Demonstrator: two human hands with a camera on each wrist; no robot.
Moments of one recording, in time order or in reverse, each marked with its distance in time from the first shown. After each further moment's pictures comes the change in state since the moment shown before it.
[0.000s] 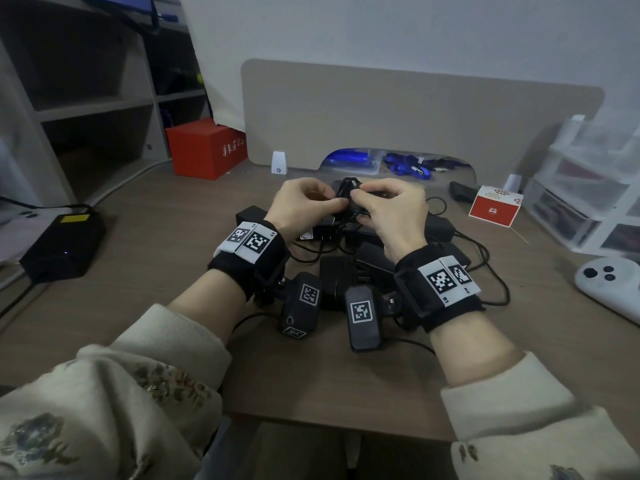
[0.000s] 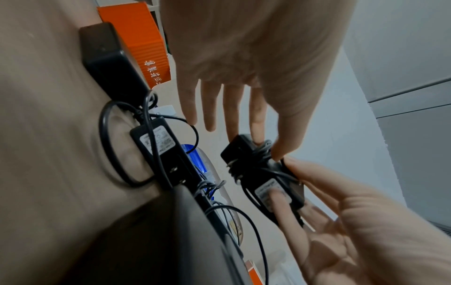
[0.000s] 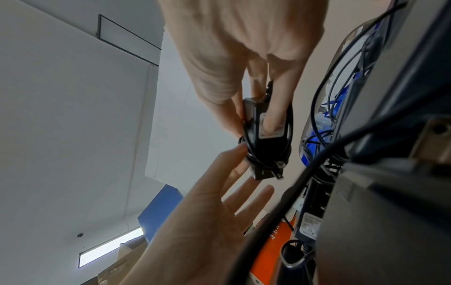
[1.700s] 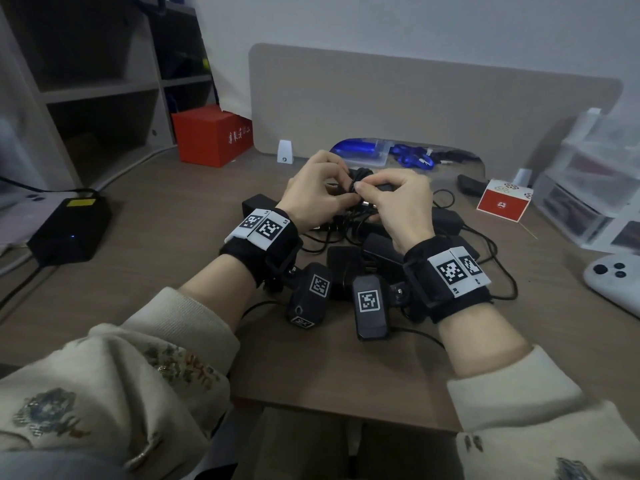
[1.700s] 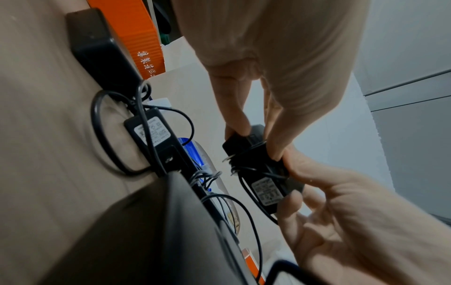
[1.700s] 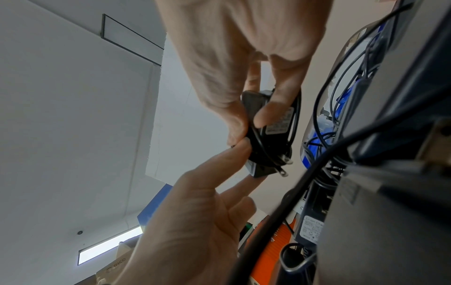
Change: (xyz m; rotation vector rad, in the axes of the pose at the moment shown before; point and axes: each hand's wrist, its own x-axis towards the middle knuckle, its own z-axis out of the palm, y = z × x) left_hand -0.002 0.004 0.001 0.223 -0.075 0.243; right_hand -0.003 0.000 -0.004 -0.167 -0.091 -0.145
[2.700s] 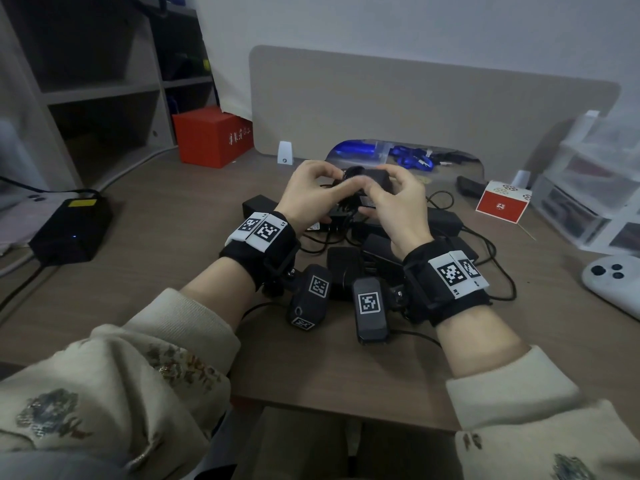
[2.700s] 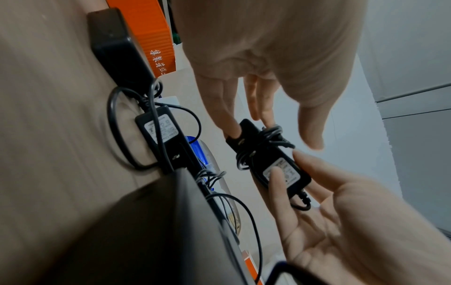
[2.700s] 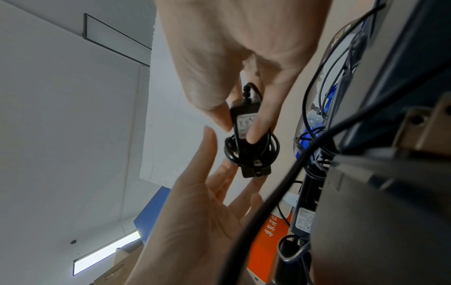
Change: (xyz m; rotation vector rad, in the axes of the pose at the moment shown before) left_hand -0.002 0.001 0.005 -0.270 0.116 -0.188; right_hand -0.001 0.000 0.002 0.159 -0.006 0.089
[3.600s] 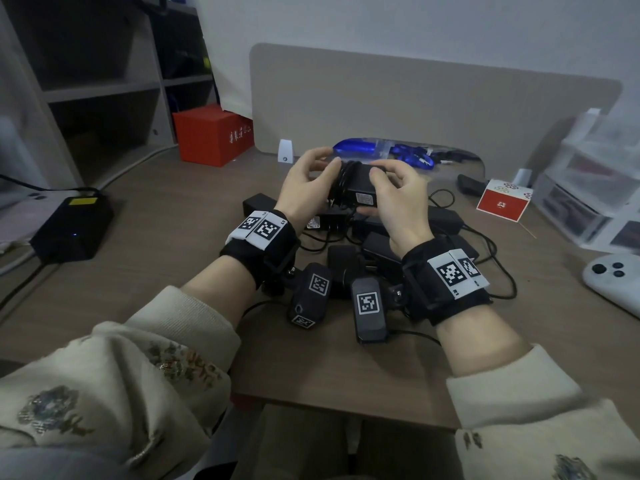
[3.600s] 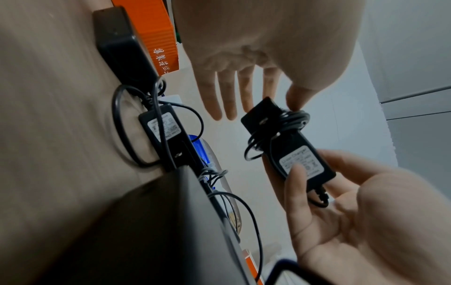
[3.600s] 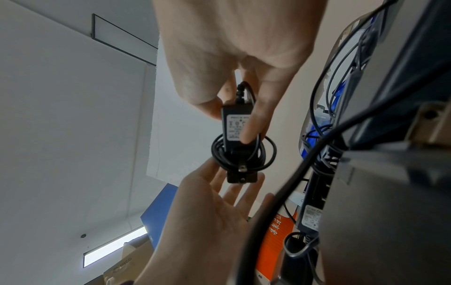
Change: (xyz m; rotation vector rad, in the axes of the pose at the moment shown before) left_hand 0.003 -0.002 -0.002 -0.152 0.084 -0.018; right_hand -0.006 -0.010 0.004 0.034 0.000 -0.003
